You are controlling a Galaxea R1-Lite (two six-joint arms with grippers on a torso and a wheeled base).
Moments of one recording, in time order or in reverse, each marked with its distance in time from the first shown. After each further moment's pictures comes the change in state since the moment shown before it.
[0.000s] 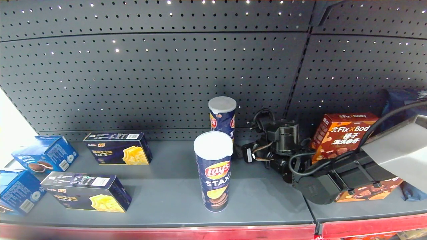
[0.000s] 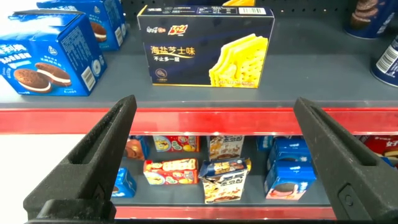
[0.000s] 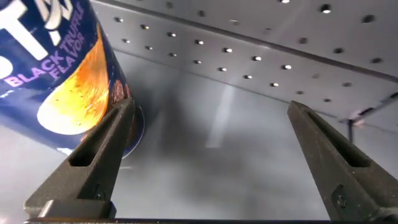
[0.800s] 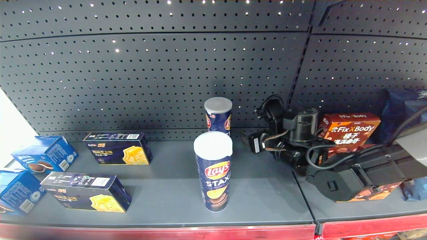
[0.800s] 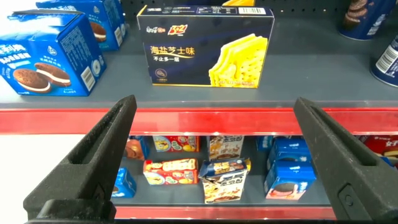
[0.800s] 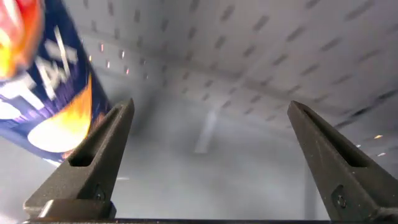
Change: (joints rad) left arm 0.000 0.000 0.000 0.000 0.000 0.000; right arm -0.011 -0.116 0.033 -0.018 -0.003 -0.088
